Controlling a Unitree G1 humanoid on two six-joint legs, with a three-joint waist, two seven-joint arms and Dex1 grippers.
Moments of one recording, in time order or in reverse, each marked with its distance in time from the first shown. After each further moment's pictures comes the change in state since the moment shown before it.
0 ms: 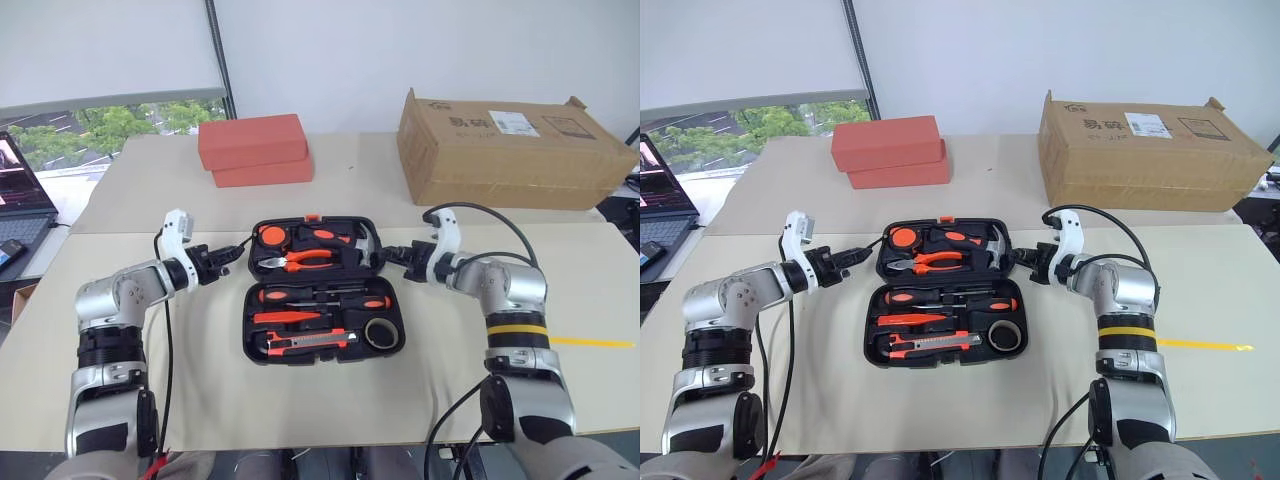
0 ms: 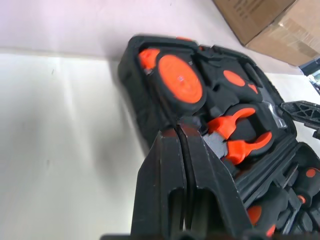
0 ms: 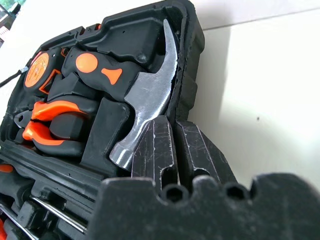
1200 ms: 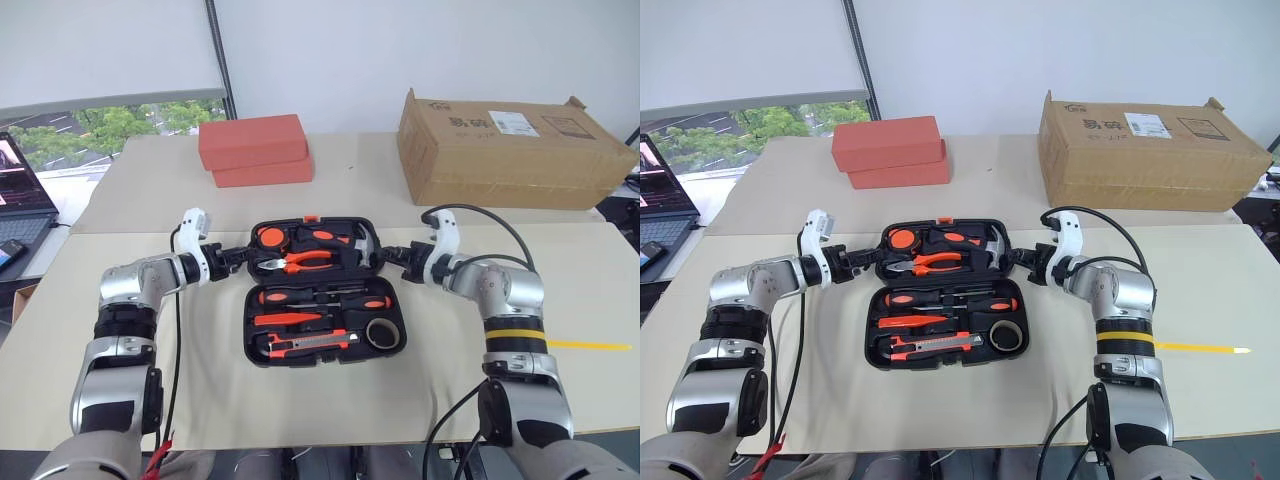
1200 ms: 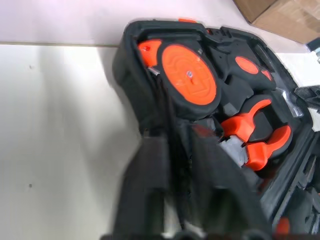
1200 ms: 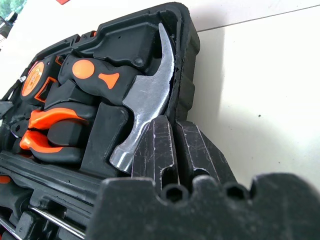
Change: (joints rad) left arm -0.152 -0.002 -0.135 0.285 0.087 -0.164 -0.082; right arm 0.014 0.016 0.000 -0.016 0.038 -0.025 -0.054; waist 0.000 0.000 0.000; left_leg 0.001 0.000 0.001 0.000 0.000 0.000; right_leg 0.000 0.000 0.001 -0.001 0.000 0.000
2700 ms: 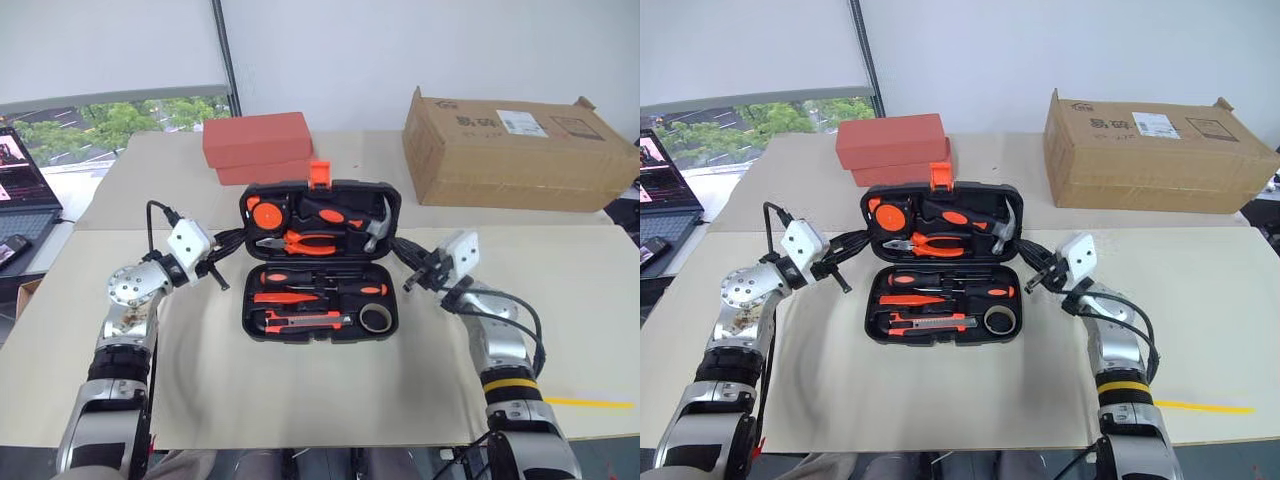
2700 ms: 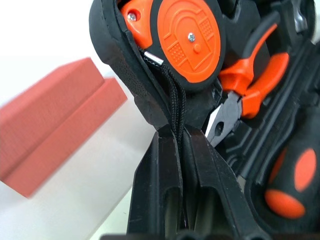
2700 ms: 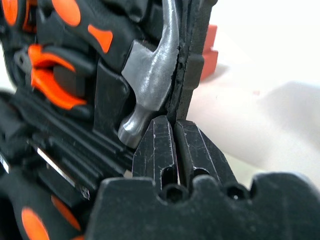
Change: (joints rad) left arm 0.253 0.029 -0.066 -0.123 0.293 -1.241 -0.068; right arm 0.263 -0.018 0.109 0.128 -0.241 -1.309 0.284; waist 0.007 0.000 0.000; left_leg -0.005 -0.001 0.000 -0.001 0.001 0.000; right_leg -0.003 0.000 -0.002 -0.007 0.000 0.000
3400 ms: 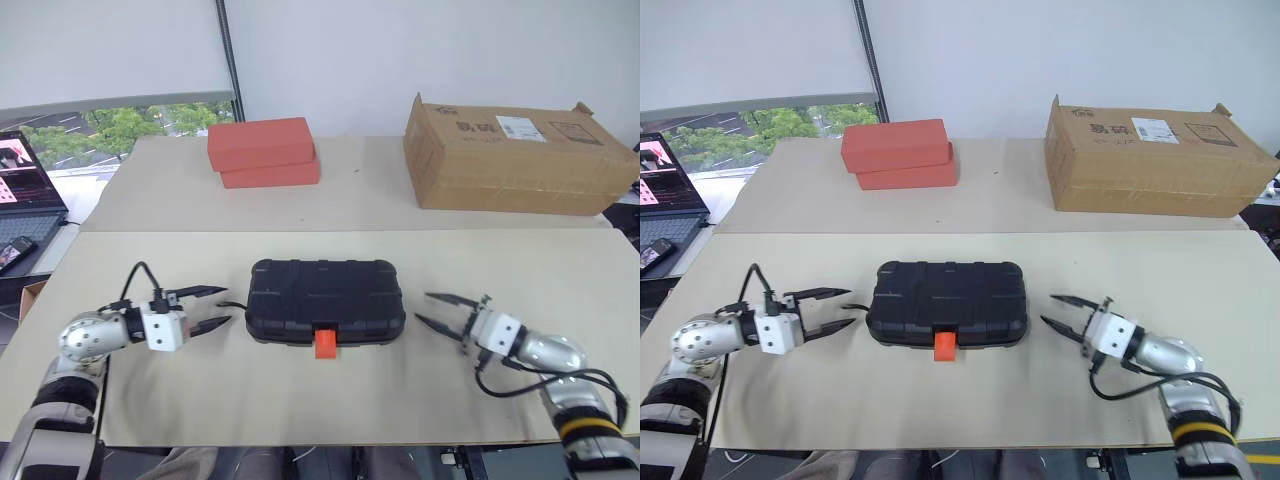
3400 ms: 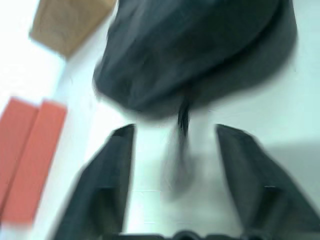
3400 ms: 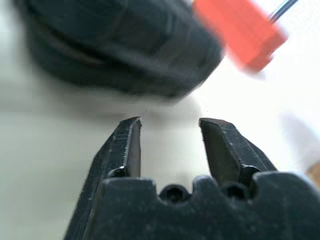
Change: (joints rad) left arm 0.086 0.240 -0.147 0.418 -0.002 -0.752 -0.176; right arm 0.278 -0.370 0.119 0.094 -0.001 -0.502 0.189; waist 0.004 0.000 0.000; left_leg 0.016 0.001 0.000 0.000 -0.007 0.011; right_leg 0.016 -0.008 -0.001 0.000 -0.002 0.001
